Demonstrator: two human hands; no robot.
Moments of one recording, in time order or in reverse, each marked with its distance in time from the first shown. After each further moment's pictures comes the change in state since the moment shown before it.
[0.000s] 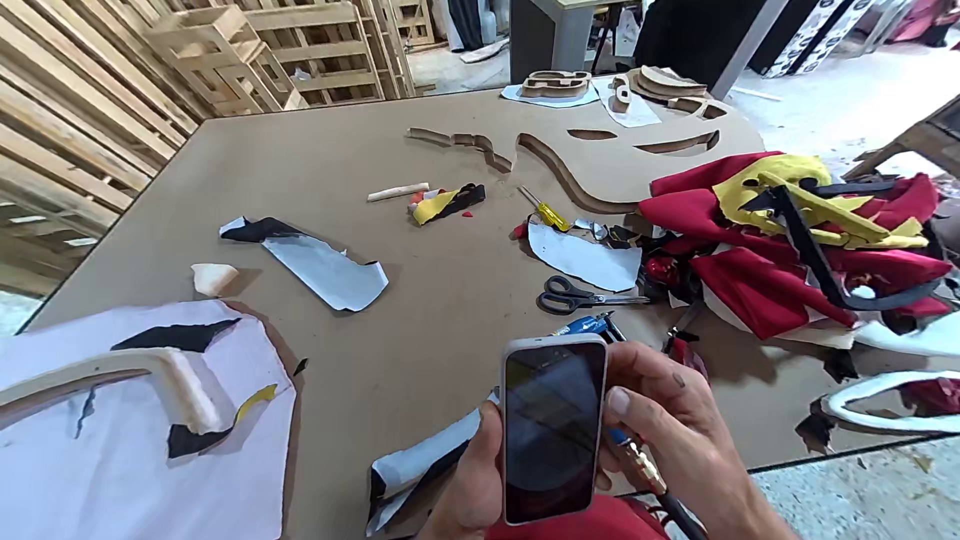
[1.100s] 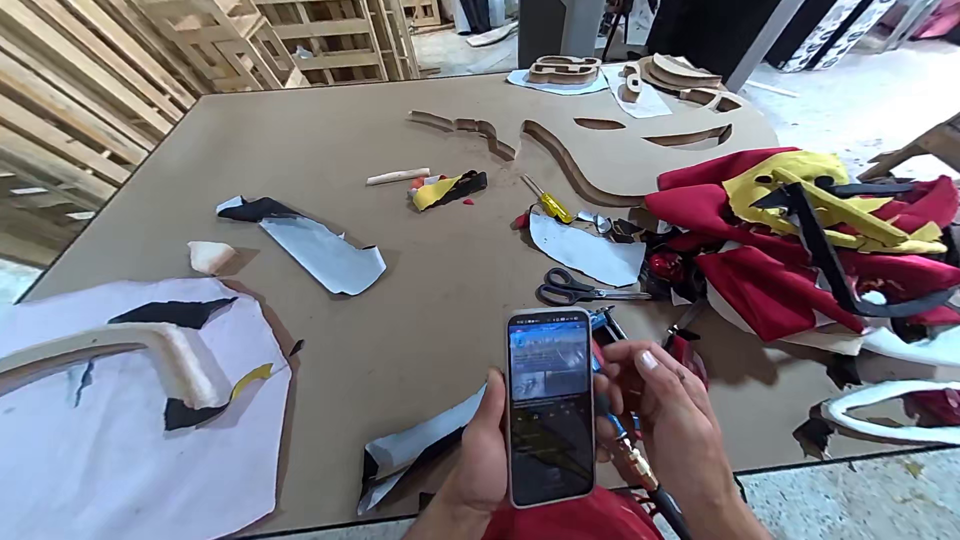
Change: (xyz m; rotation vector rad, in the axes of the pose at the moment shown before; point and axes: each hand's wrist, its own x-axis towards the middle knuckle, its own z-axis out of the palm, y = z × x) left_hand 0.019 -0.015 -0.002 -0.247 -0.011 -0.073; right_hand -0.014 0.033 -0.015 -0.025 0.279 0.168
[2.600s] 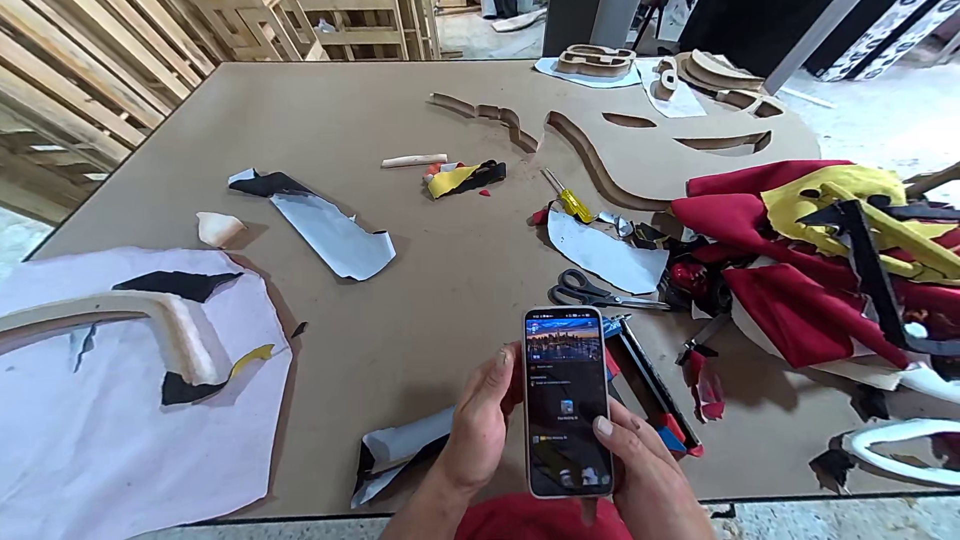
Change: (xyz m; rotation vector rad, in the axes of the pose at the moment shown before) left_hand 0.006 0.020 -0.009 0.624 0.474 0.225; right_hand -0.024 0.015 0.014 0.233 -0.236 0.398
